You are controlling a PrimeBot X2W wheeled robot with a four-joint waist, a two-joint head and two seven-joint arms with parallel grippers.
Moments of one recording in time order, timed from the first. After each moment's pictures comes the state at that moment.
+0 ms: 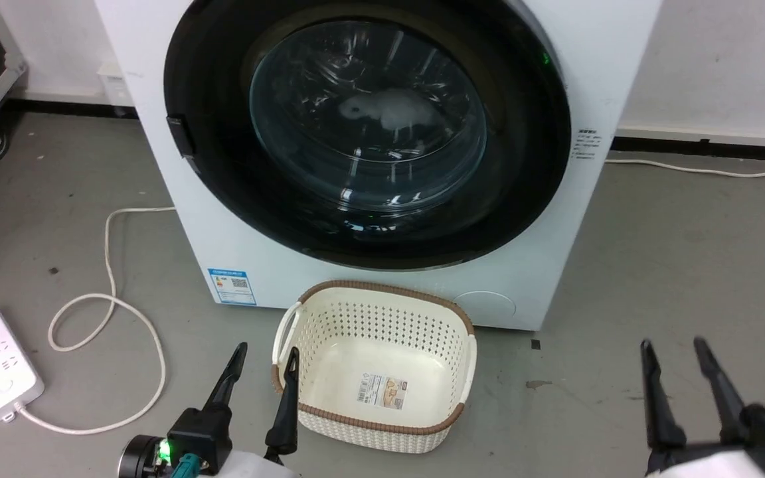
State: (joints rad) left arm 0.01 0.05 -0.14 0.12 -0.11 -0.03 -0.26; right arm 0.05 -0.07 -0.07 0.05 0.13 0.13 -0.26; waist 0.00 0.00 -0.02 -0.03
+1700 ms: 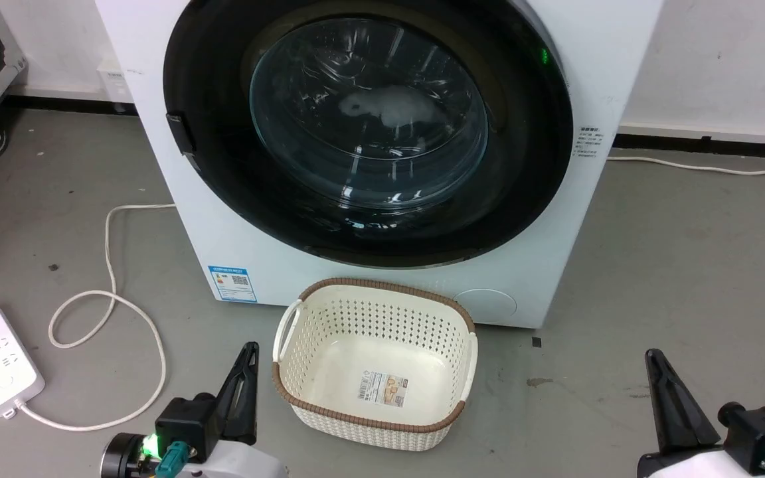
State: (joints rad) left arm 0.01 0.05 -0.09 0.10 -0.08 -0.03 -0.18; right arm 0.08 -0.06 -0.05 0.03 0.10 0.13 -0.18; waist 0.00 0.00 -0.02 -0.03
